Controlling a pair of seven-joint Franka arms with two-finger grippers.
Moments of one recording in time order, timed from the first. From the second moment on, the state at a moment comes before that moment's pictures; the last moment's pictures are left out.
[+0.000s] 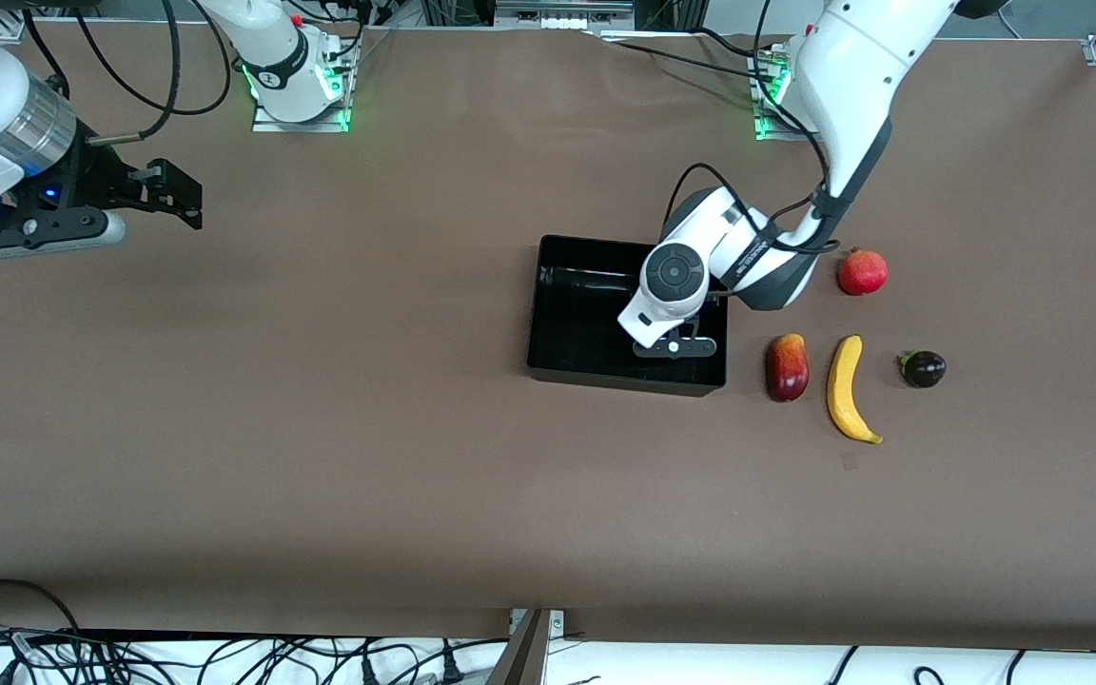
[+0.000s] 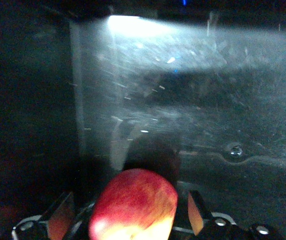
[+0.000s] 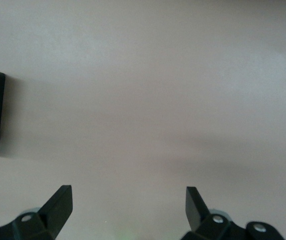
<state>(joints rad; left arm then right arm) -0.24 0.58 -0.35 -1.78 0.21 2.00 -0.72 0.19 0.04 -0.02 -1.54 -0.01 1.54 0.04</state>
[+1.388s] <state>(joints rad) 0.25 0.68 -0.34 -1.69 0.35 2.14 -0.01 0.19 0.04 -0.06 -1.53 0.00 1.54 0.04</state>
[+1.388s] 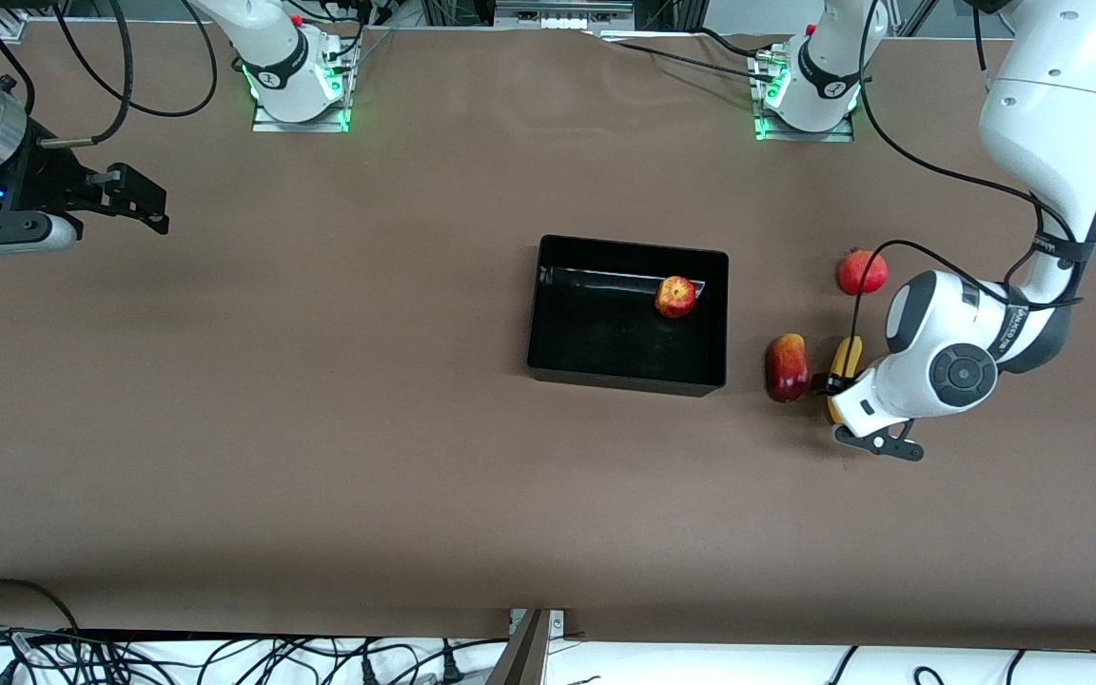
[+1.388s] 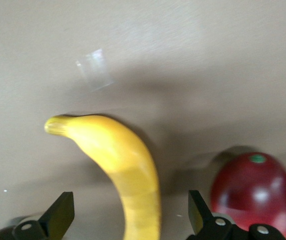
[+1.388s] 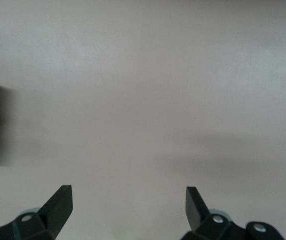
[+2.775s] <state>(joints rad) 0.23 0.49 -0.62 -1.64 0.35 1.89 -0.15 0.19 0.04 -0.06 -1.53 0.00 1.55 0.04</state>
